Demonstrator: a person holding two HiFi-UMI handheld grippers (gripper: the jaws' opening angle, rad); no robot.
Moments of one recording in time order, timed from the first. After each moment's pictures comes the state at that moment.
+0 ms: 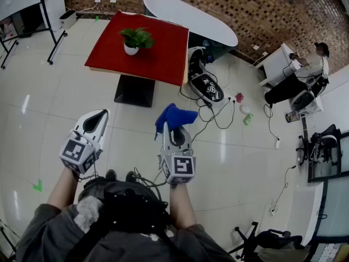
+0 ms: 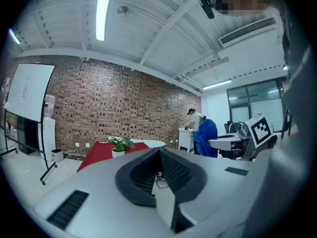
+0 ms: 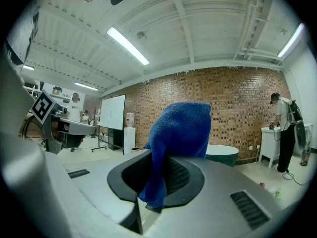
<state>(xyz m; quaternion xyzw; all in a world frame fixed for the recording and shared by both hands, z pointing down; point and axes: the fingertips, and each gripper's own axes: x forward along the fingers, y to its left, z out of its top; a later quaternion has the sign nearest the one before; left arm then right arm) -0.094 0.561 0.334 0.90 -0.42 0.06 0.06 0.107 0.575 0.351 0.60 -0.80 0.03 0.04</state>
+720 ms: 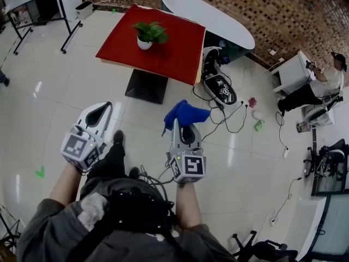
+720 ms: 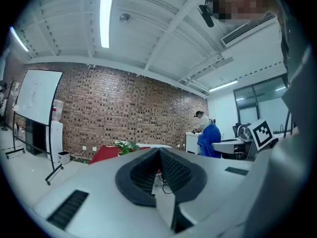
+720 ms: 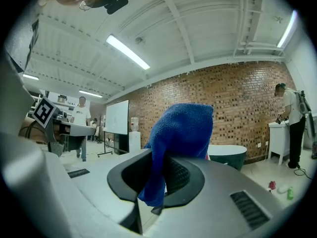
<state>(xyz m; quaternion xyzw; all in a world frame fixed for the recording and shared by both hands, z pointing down) -0.089 0.548 0.333 0.88 -0.47 0.04 0.05 0.127 0.553 0.356 0.57 -0.82 0.03 0.01</state>
